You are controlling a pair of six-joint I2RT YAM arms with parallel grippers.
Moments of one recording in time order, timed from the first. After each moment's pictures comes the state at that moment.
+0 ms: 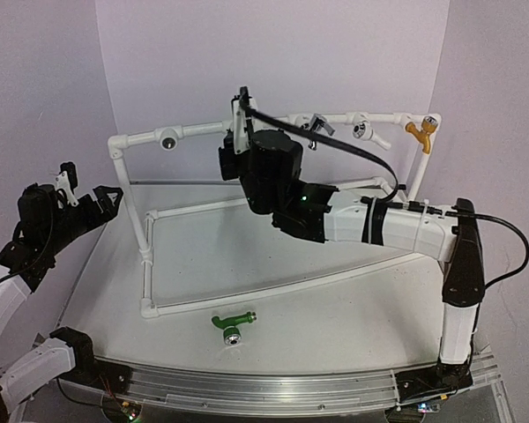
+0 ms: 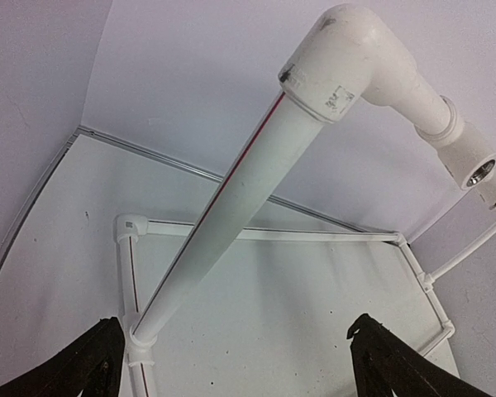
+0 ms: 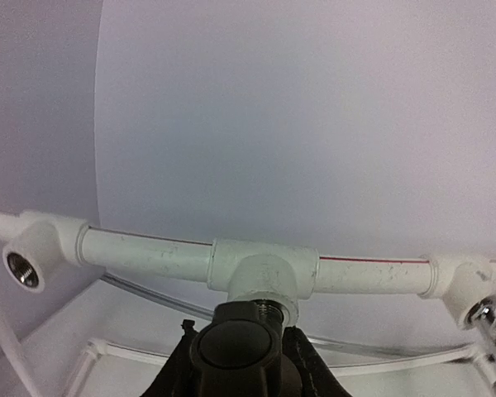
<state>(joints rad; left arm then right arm) -0.17 0.66 0.69 -0.25 0.07 -0.50 1.12 2.00 1.82 0.34 0.80 -0.17</state>
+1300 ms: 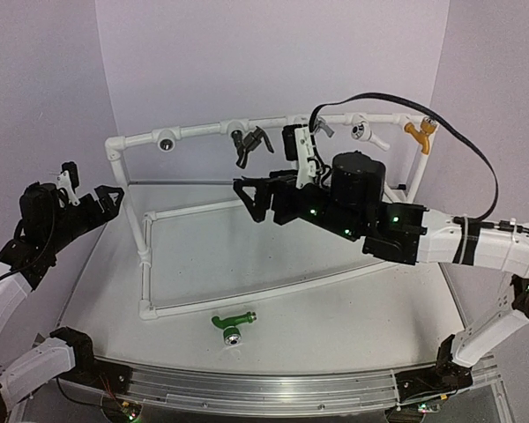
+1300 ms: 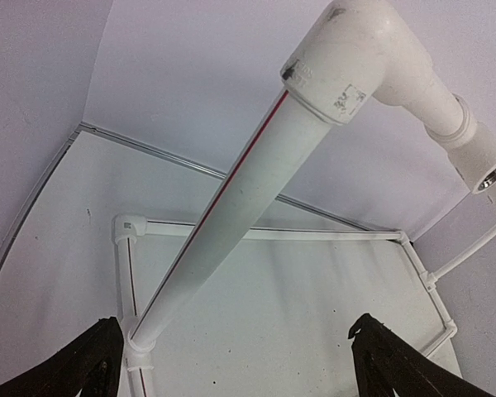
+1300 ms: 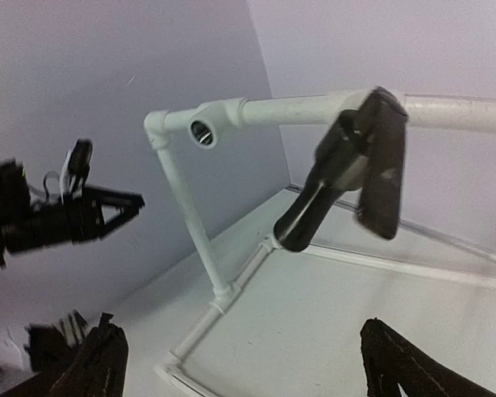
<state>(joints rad) -0.17 0.68 0.70 -0.25 0.06 -0.49 1.09 1.48 1.24 0.19 0.20 0.31</state>
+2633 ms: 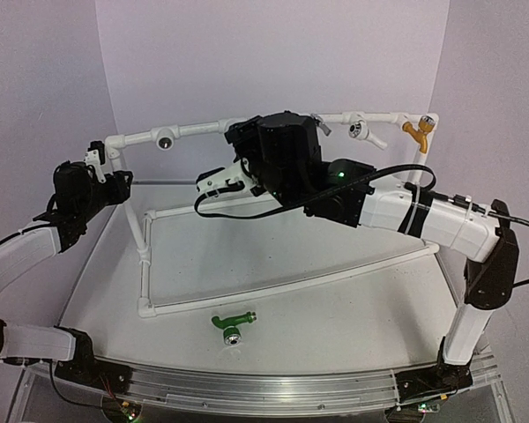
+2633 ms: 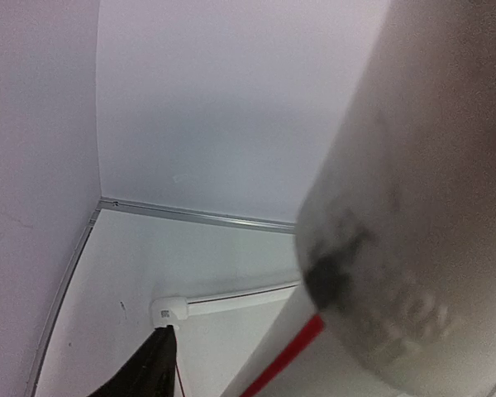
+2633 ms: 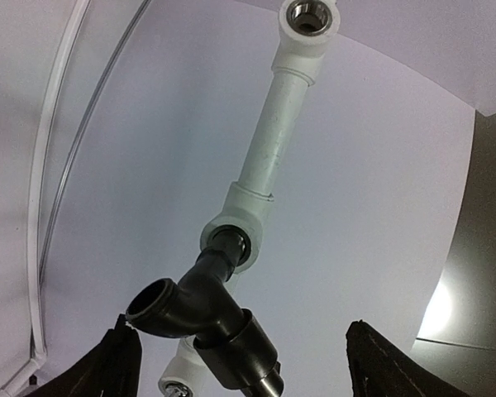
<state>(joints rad) -0.15 1.12 0.77 0.17 -0.02 -0.22 1.14 1.85 1.86 -0.17 0.68 -1.78</state>
